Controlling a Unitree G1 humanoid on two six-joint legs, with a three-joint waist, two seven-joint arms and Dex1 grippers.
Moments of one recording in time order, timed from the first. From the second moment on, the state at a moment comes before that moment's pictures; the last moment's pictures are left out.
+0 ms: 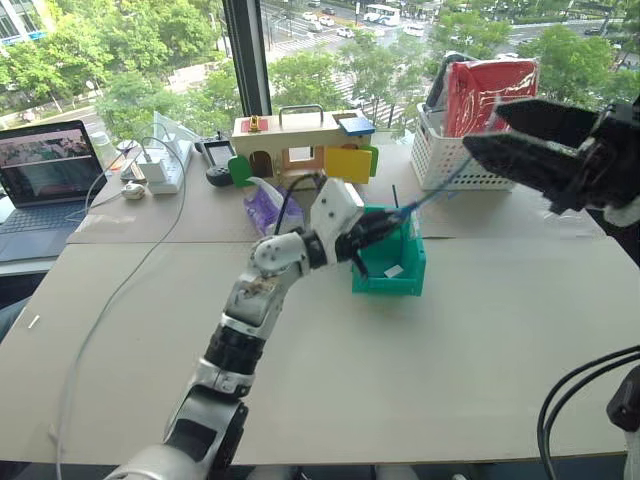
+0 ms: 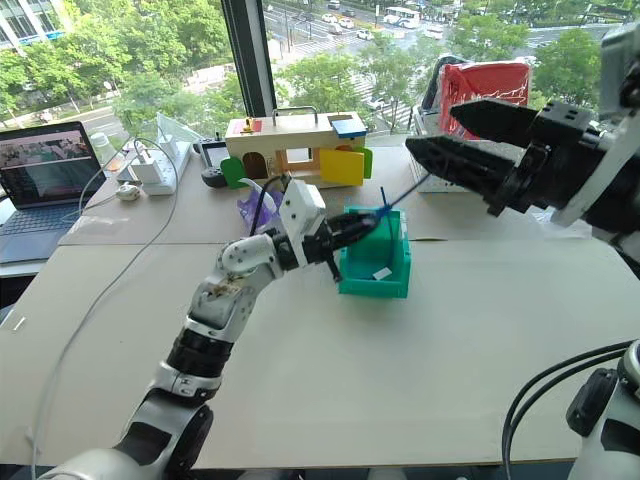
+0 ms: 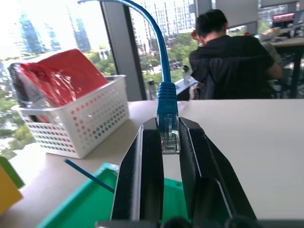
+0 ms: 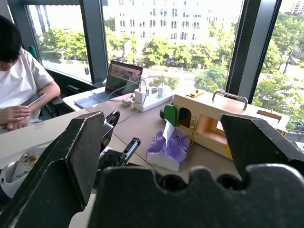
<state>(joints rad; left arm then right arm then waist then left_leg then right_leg) -0.82 0.05 -0.12 0.14 -0.19 0.16 -0.66 -0.80 -0.93 -0.50 -0.41 1.18 1.26 0.39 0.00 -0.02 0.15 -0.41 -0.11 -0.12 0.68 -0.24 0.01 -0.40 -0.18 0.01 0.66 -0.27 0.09</state>
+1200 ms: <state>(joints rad) -0.77 -0.01 -0.22 0.06 -0.15 0.09 -0.58 -0.67 -0.77 -0.34 -0.29 1.78 1.06 -0.35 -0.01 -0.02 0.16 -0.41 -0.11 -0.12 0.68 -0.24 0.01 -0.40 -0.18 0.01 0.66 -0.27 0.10</state>
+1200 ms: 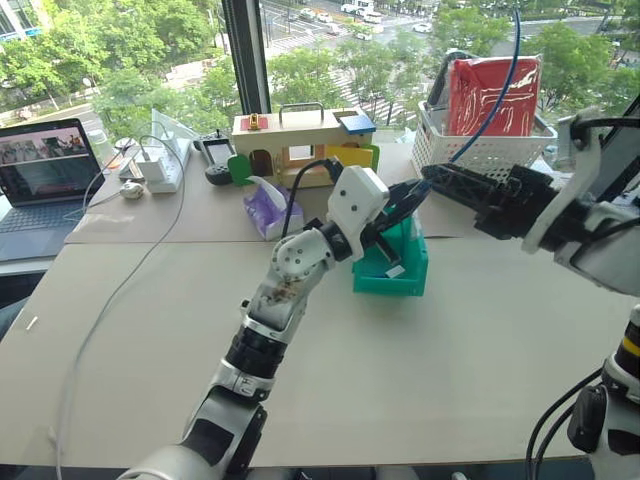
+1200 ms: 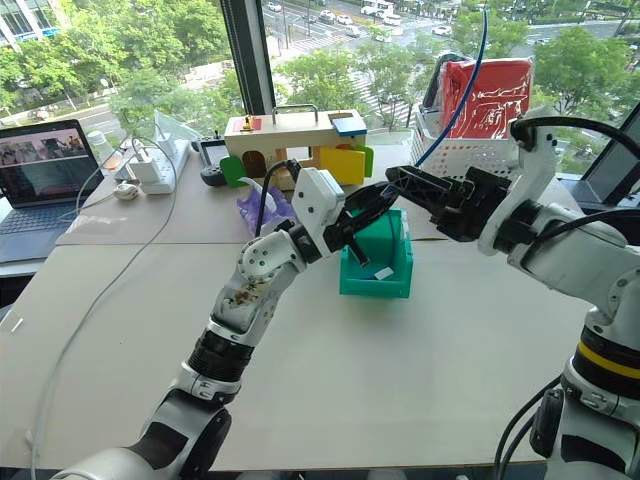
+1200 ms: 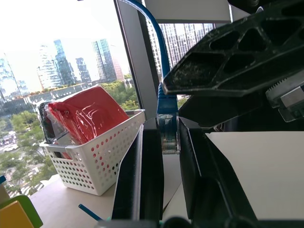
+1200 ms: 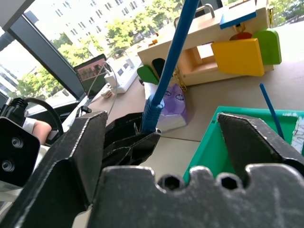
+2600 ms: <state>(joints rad) -0.56 0.73 0.13 0.16 -0.39 0.31 -1.03 -0.73 -0.90 -0.19 -0.31 1.59 1.03 0.06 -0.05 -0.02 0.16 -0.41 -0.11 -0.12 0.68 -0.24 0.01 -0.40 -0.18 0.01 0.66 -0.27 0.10</state>
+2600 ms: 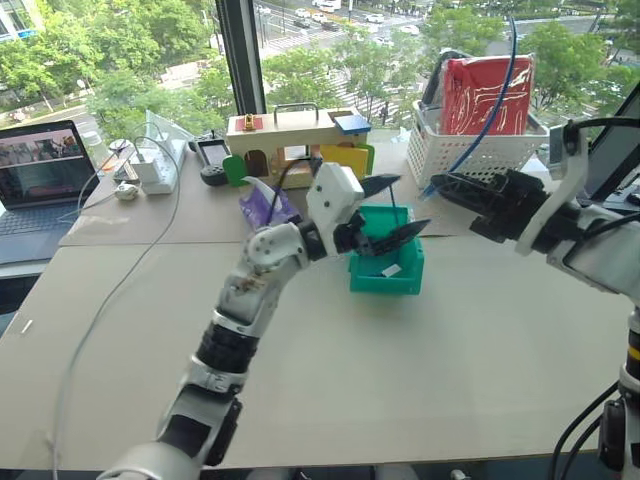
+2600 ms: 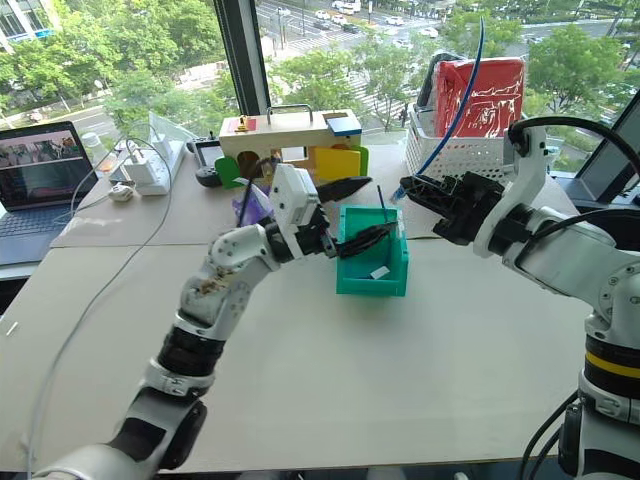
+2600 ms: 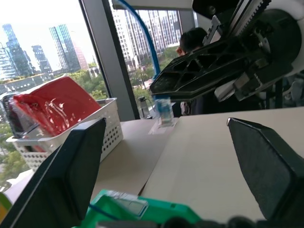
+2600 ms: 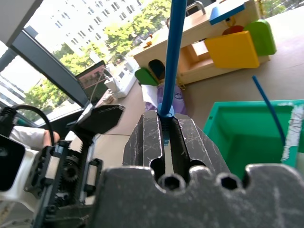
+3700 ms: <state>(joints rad) -0.47 0.69 0.01 0.61 -0.26 -0.22 -1.44 -0.69 -1.03 -0.12 -0.47 1.30 1.10 0.48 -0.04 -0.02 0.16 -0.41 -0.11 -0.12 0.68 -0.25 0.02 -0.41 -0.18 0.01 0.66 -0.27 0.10</state>
